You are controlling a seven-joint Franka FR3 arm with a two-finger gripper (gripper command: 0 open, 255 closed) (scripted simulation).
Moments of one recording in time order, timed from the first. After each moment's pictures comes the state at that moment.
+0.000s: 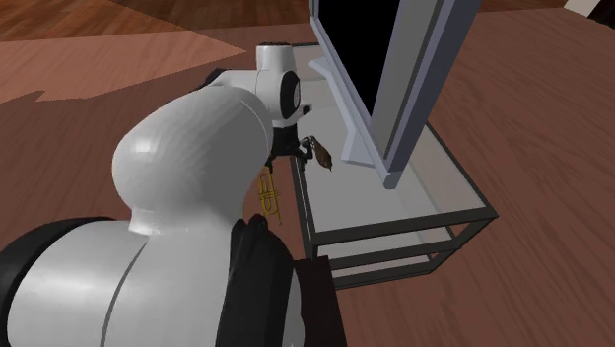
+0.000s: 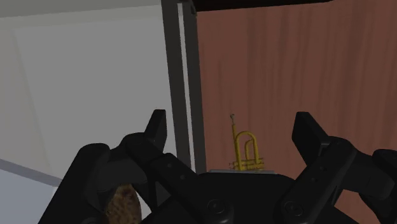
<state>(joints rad) -0.06 -0.27 -0.22 -2.22 -0.11 1.78 -0.16</state>
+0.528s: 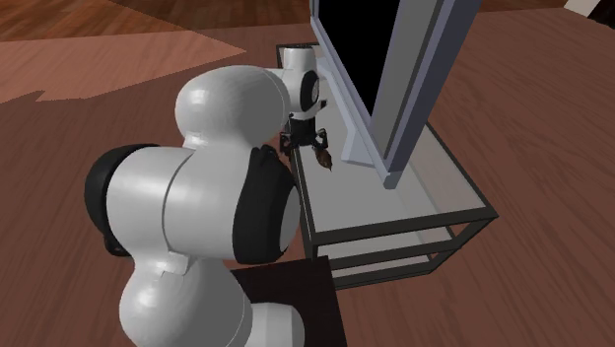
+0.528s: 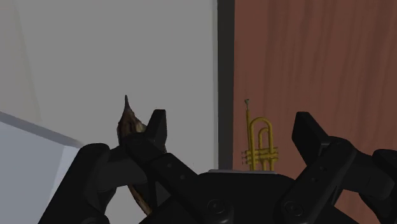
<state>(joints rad) -0.09 0.04 -0.28 -1.99 -0.06 1.86 -0.32</state>
